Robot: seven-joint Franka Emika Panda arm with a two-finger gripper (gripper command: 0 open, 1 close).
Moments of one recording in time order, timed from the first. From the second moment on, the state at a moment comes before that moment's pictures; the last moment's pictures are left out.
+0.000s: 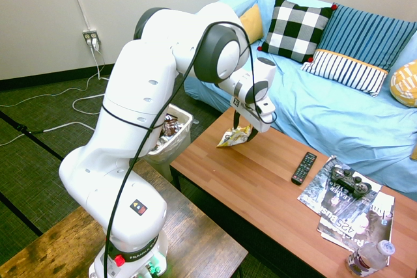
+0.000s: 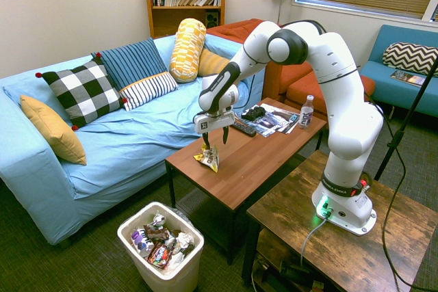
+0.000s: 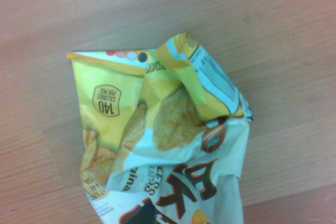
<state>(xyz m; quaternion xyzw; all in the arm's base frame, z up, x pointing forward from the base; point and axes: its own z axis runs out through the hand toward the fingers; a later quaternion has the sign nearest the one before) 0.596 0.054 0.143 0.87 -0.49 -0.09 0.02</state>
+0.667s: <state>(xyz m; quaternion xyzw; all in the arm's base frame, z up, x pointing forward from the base) 0.595 0.059 0.124 0.86 -0.50 -0.11 0.02</state>
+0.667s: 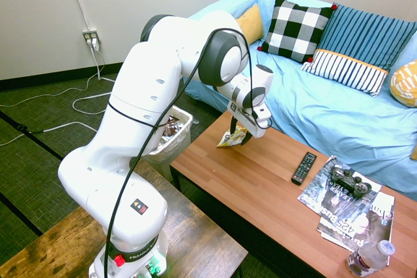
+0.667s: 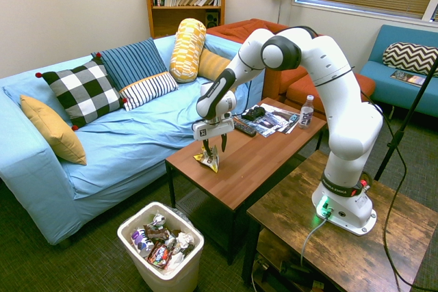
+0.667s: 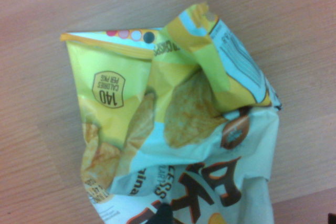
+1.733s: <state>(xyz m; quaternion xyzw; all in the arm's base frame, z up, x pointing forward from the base) 0.598 0.067 0.140 0.86 -0.49 -0.10 0.01</state>
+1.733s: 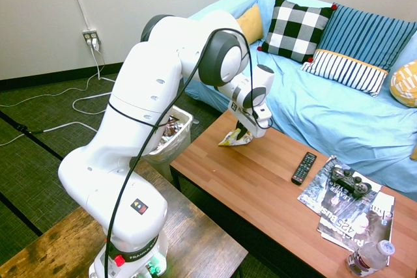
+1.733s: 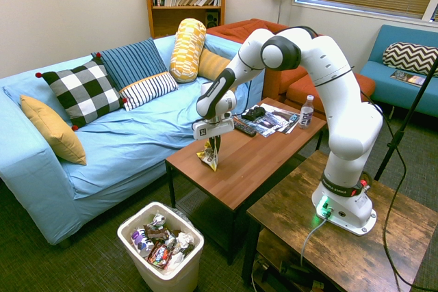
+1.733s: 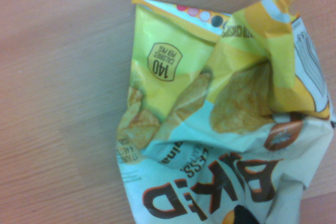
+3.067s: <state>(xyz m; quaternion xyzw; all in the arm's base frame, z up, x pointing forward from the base) 0.445 0.464 0.101 0.96 -0.27 -0.03 0.10</state>
